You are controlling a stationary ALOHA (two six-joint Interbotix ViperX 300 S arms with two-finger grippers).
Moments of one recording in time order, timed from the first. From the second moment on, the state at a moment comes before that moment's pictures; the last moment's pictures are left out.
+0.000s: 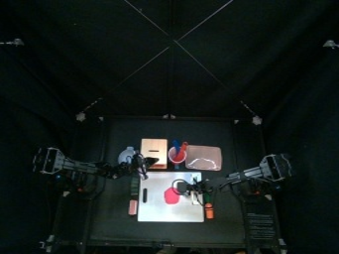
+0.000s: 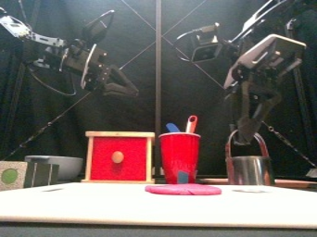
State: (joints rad) left arm -0.03 -0.23 0.95 -0.73 -0.65 0.65; right arm 0.19 -0.08 0.58 -0.16 0.62 0.28
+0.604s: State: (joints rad) left arm -0.02 -0.23 1.00 -0.76 -0.65 0.65; right arm 0.19 0.15 0.28 -0.15 0.73 0.28
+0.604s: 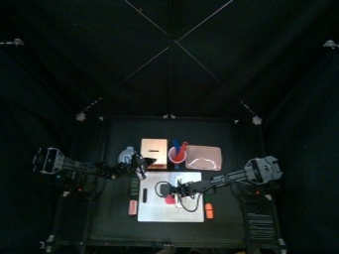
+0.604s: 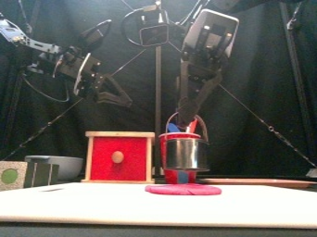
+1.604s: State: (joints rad) left arm -0.03 -0.23 1.02 -0.82 -0.64 0.64; right arm 0.18 0.19 0.27 -0.15 0.71 0.28
